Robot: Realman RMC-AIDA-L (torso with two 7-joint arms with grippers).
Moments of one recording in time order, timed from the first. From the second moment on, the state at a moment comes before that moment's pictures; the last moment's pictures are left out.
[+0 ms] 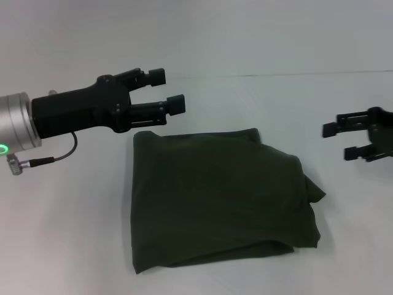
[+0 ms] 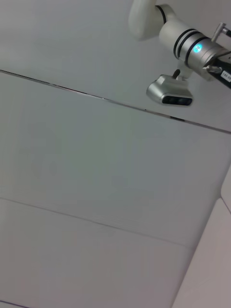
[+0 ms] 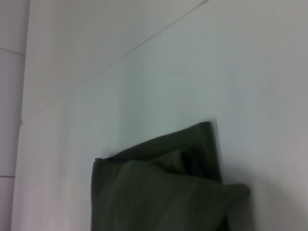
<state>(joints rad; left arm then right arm) -0.64 -2.04 0.70 0.63 1.72 1.65 -1.48 0.76 1.78 -0.63 -0.47 -2.32 -1.50 2.65</state>
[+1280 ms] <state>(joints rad) -0.63 -2.03 0.70 0.64 1.73 1.68 -1.46 0.87 1.99 -0.70 -0.47 -2.32 -1.25 2.60</state>
